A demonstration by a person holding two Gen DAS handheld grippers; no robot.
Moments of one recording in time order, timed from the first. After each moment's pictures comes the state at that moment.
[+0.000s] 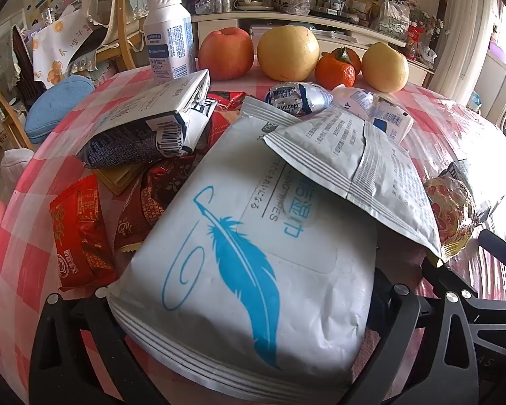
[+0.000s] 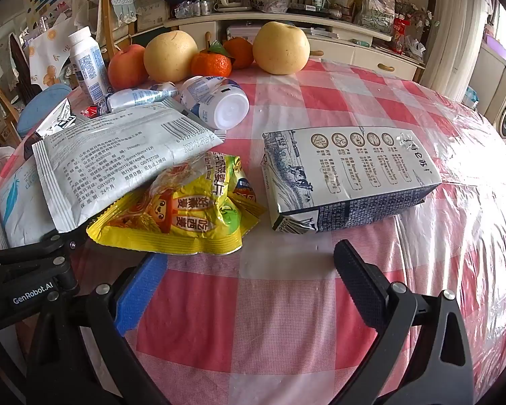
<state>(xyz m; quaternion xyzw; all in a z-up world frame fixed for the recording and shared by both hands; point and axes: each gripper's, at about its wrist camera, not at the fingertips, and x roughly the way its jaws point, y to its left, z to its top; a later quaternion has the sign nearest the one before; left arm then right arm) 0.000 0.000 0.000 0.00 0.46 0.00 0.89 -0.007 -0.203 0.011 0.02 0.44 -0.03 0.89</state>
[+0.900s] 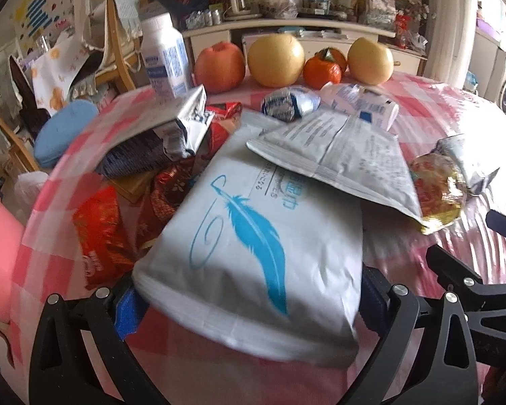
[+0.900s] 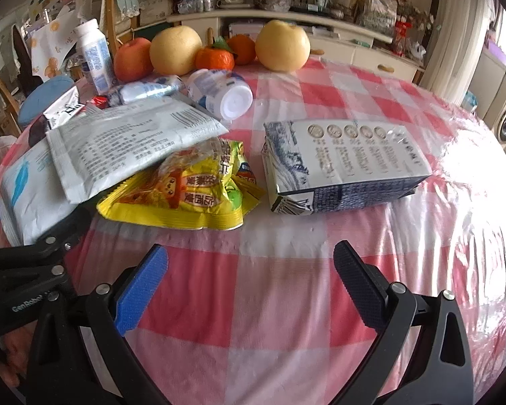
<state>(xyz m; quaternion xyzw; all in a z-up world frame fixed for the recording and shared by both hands) -0.024 -0.008 0.015 0.06 0.44 0.00 0.90 -0.024 -0.196 0.017 0.00 0.45 -0.04 0.89</state>
